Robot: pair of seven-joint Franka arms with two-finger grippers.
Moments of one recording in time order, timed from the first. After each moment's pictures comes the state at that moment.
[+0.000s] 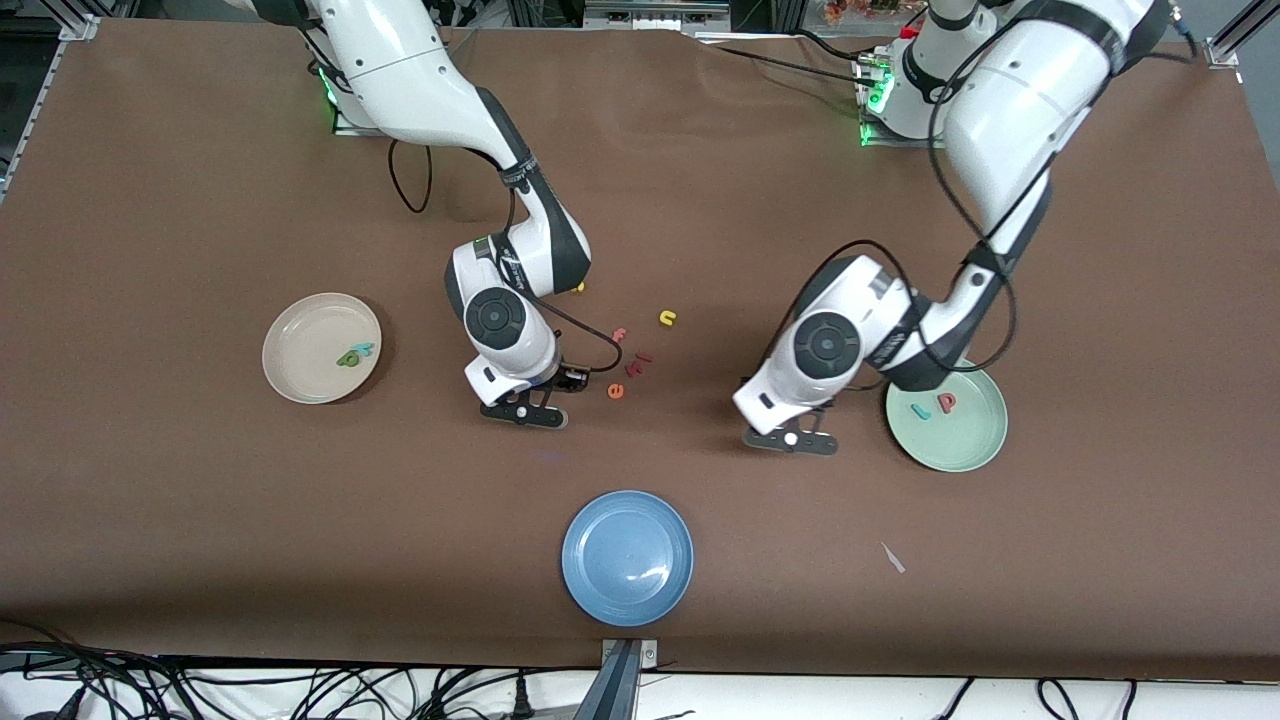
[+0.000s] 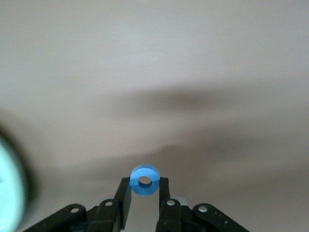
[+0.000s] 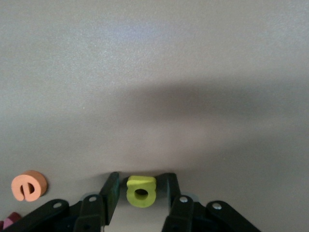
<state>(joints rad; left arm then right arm) -0.03 0.75 -0.50 -1.48 0.39 1.97 -0.47 0.77 0.81 -0.24 -1.56 0.32 2.31 0.54</state>
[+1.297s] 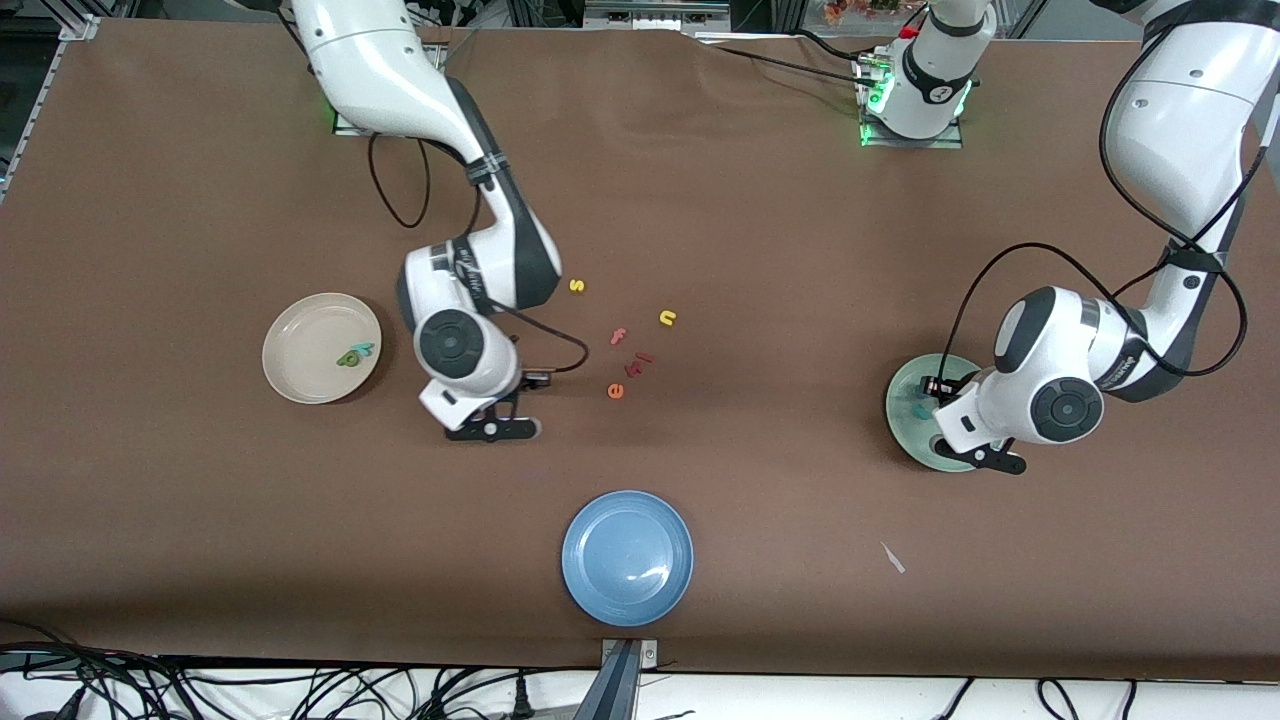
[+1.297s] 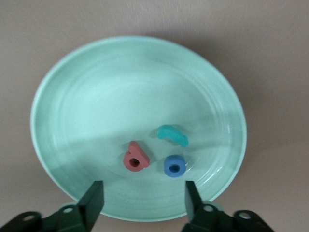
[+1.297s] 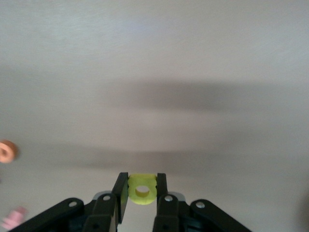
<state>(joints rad) 0.34 0.70 -0.50 -1.61 0.41 1.90 -0.08 0.76 0.75 -0.41 -1.46 0.32 1.99 0.15</state>
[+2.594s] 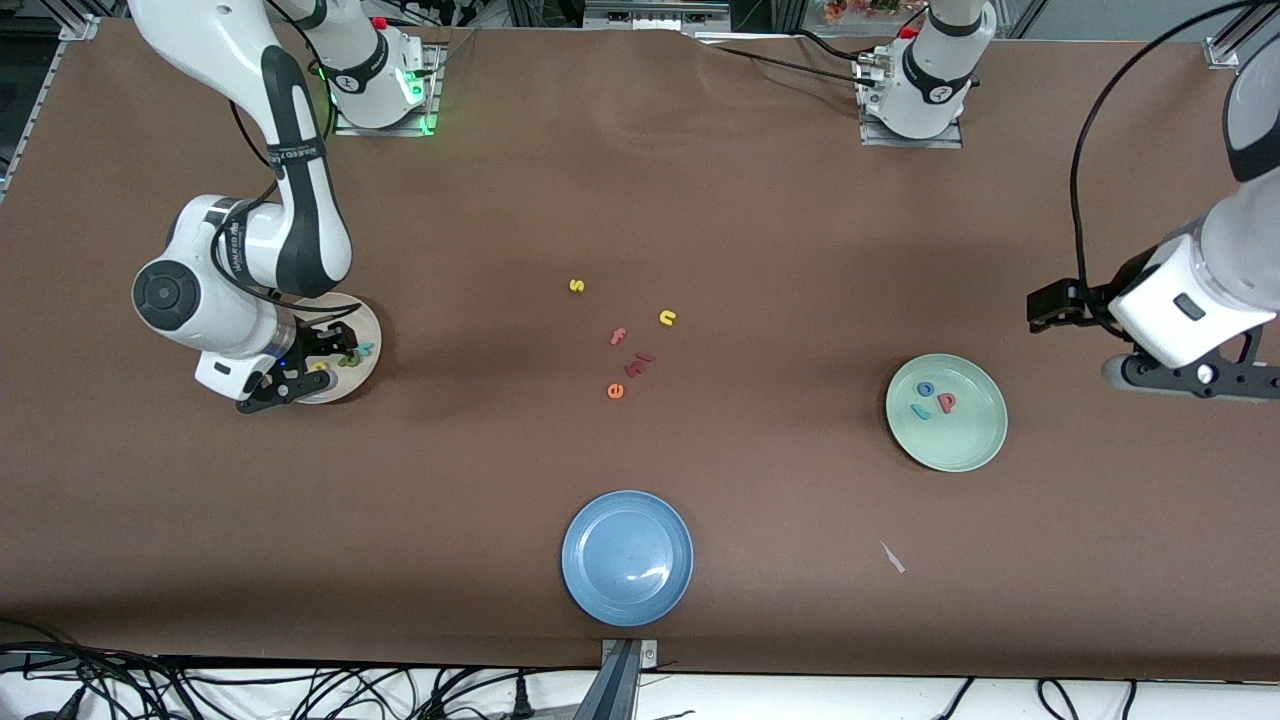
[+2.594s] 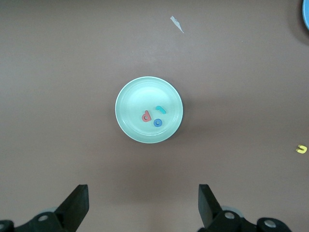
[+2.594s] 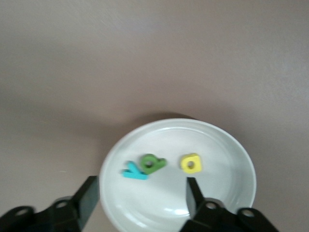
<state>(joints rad) 0.16 0.41 -0.40 -1.09 0.20 1.34 -0.12 0.74 0.47 -0.69 -1.93 0.32 2.13 -0.44</state>
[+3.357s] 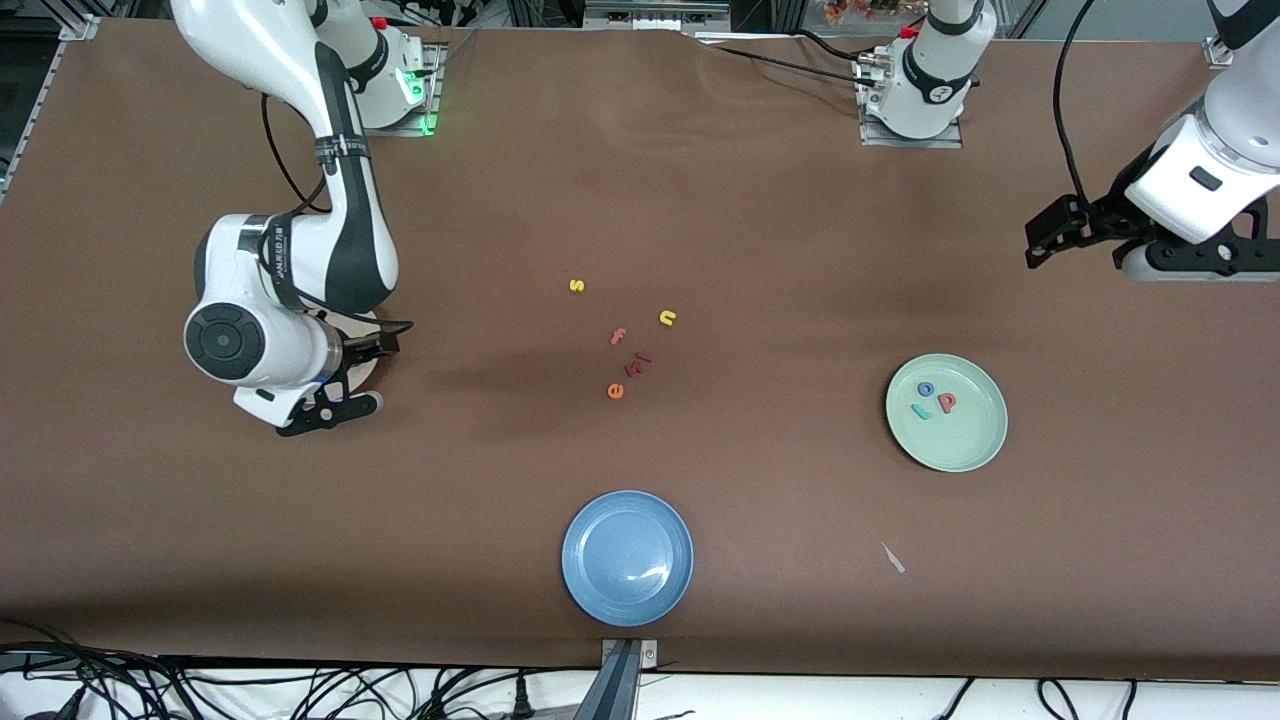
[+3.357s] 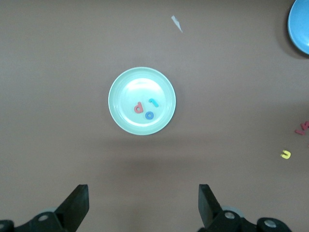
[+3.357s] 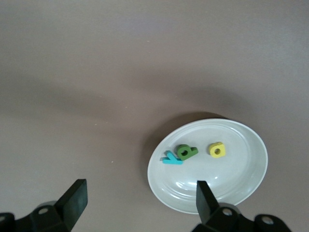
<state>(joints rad) -0.07 -0.02 -0.03 -1.66 0.00 1.62 -0.12 0.76 0.57 -0.65 -1.64 0.24 1.82 -0.25</state>
